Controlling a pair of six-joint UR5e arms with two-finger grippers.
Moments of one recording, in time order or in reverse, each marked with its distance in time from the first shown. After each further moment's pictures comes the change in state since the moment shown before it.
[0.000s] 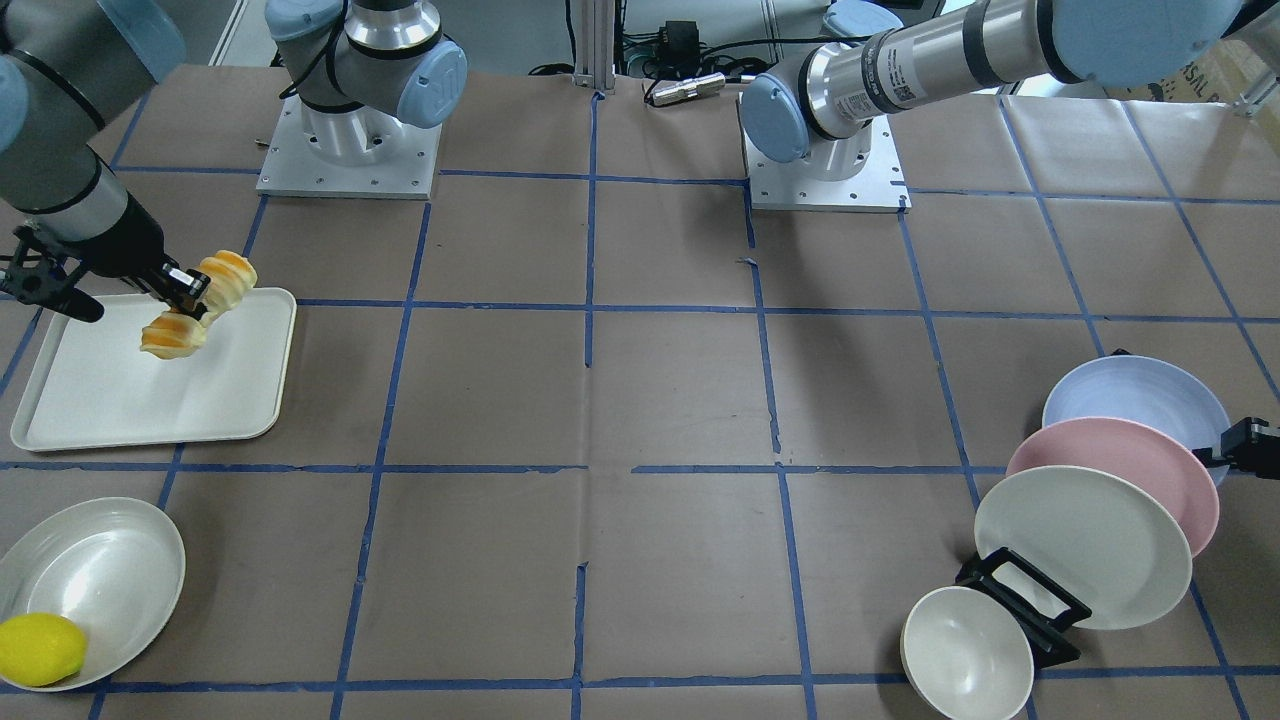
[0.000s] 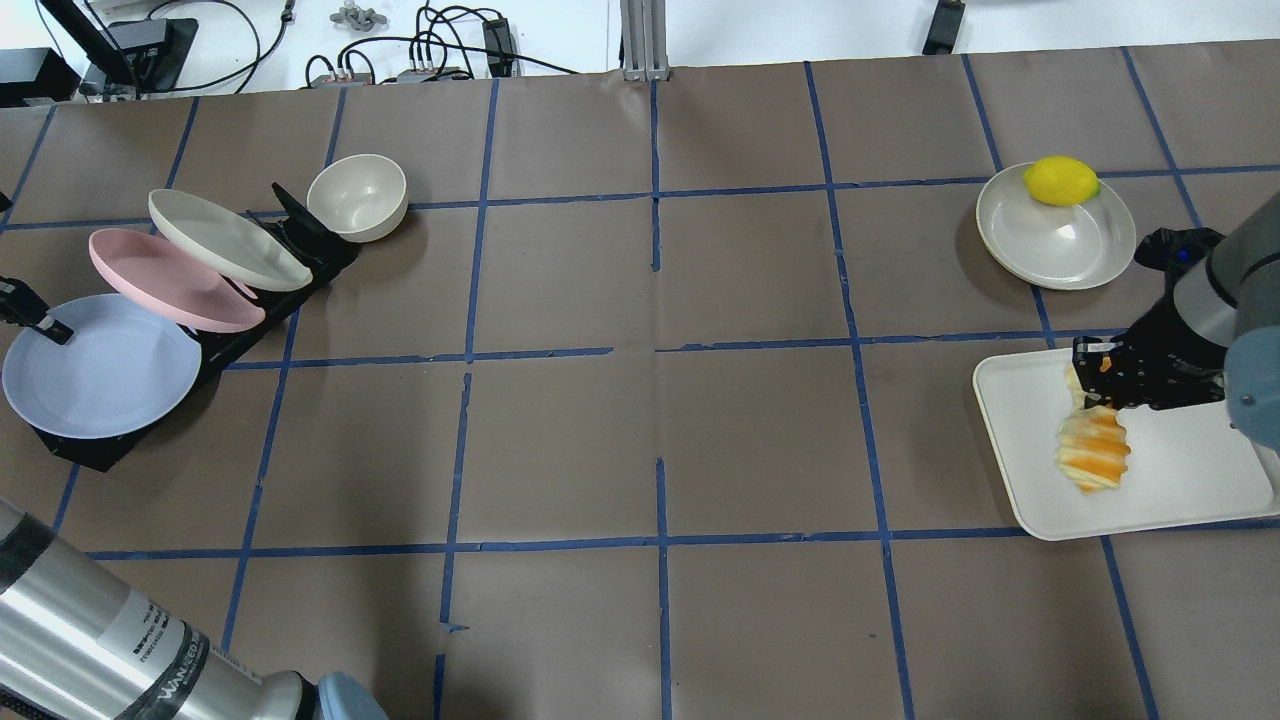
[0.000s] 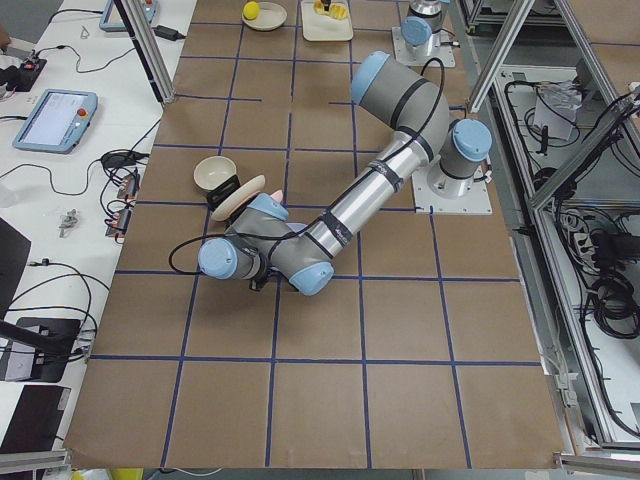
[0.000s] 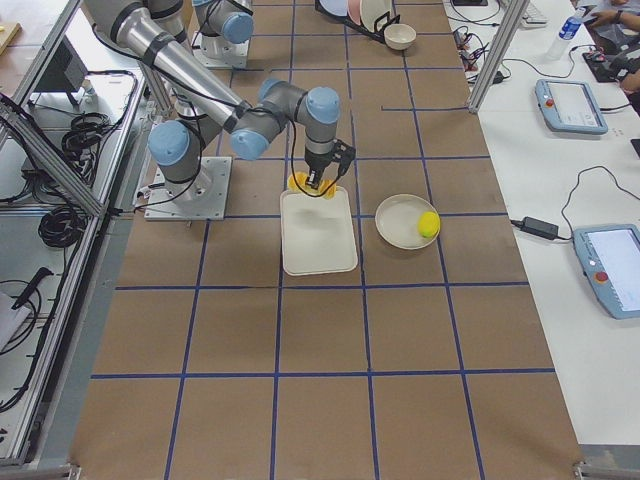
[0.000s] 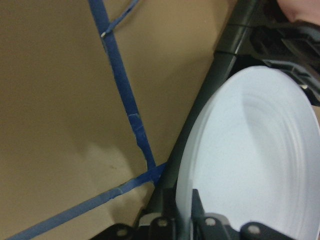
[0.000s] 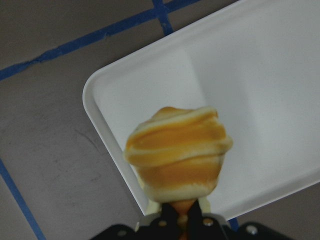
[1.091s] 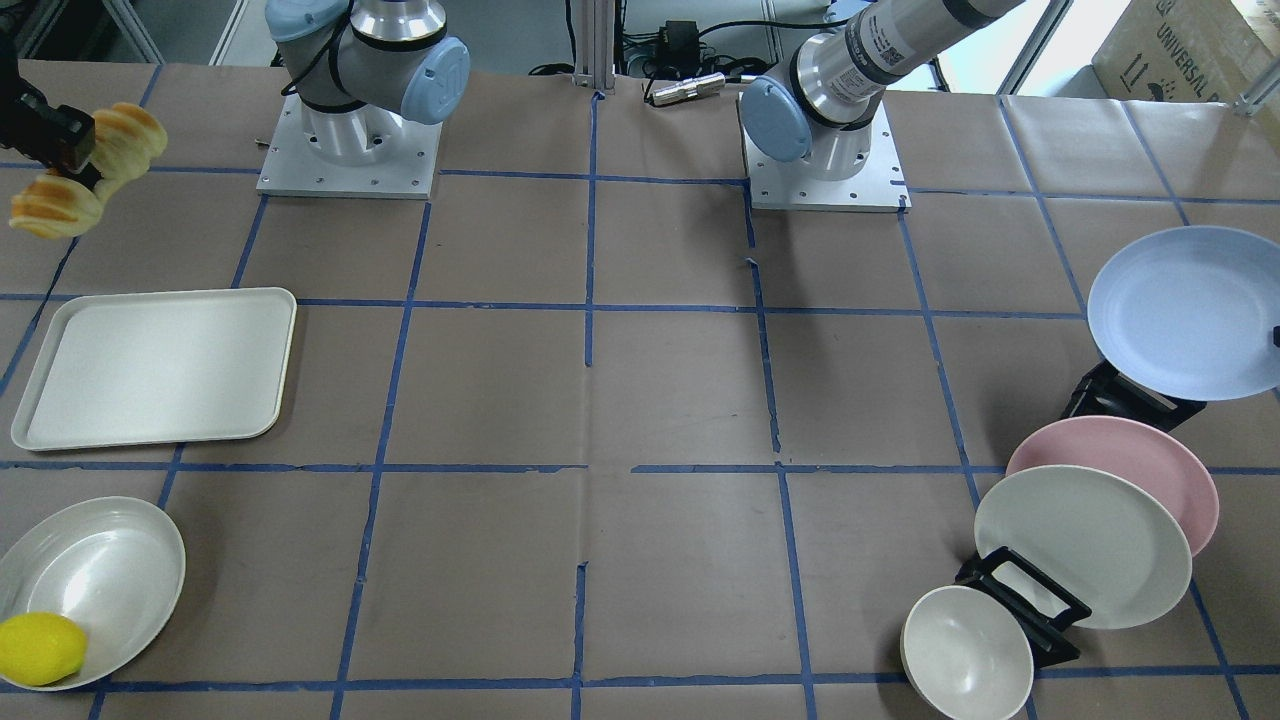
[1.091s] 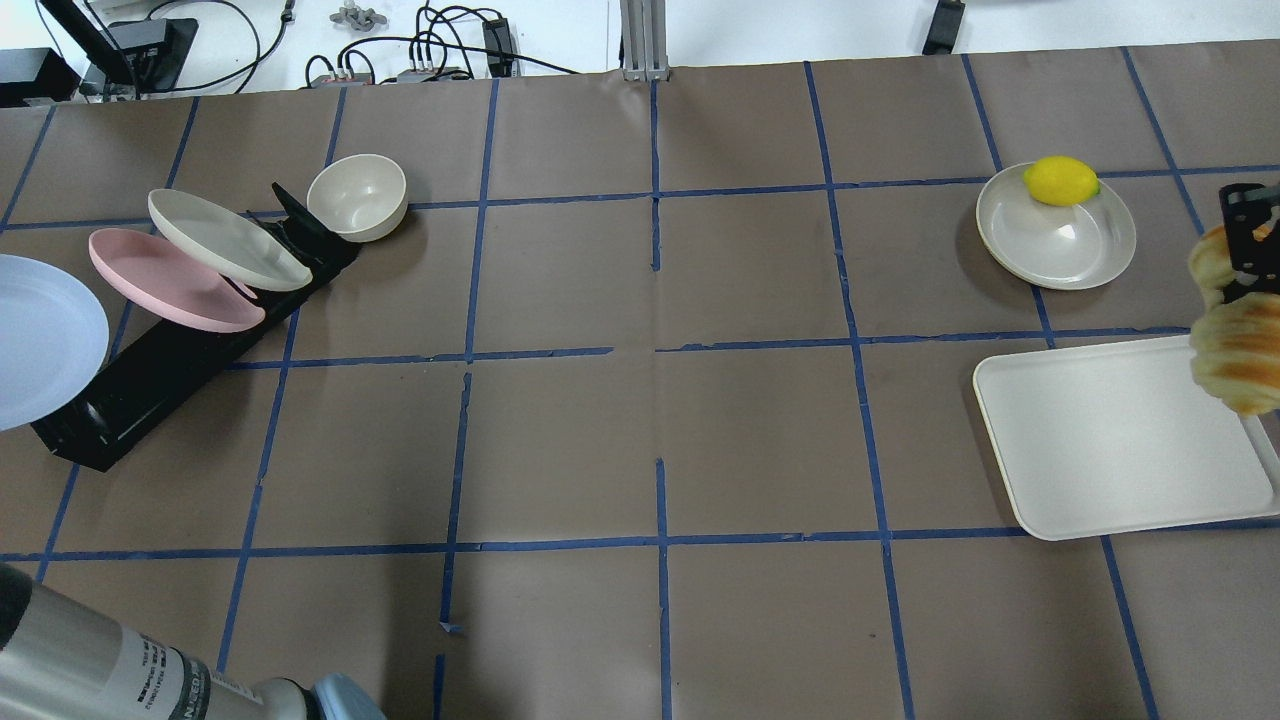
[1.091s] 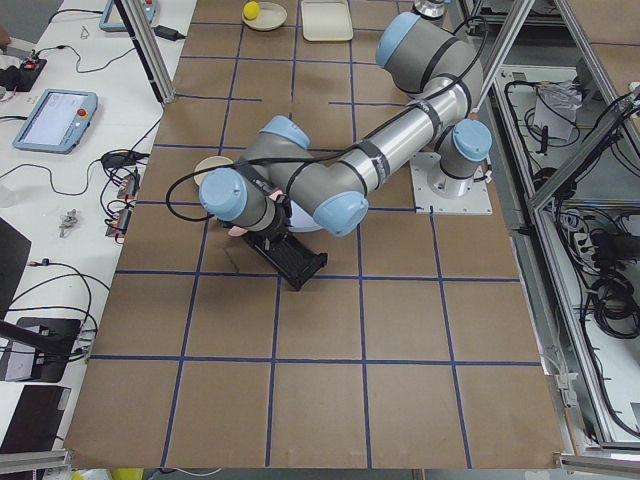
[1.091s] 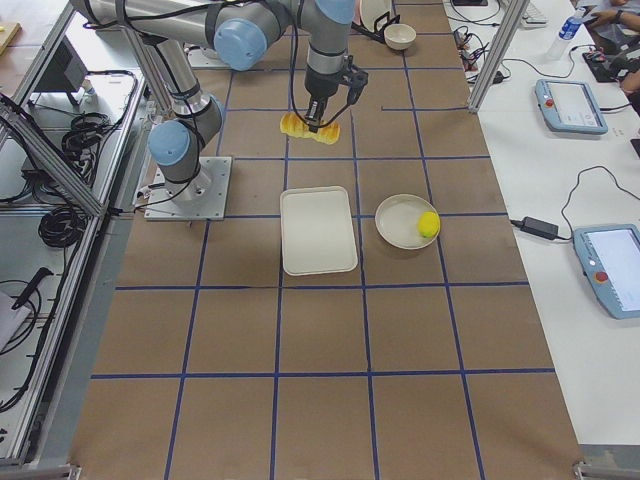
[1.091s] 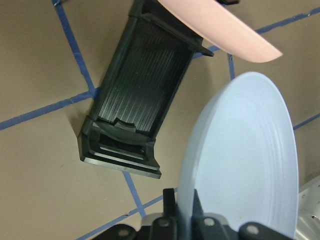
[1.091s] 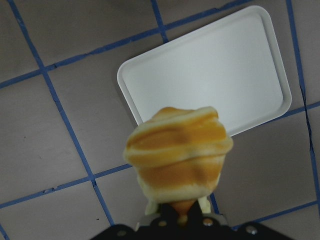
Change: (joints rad) left arm -0.001 0.260 0.061 -0.316 0.043 0.005; right arm 0.084 -0.023 -0.485 0.536 -0.039 0.034
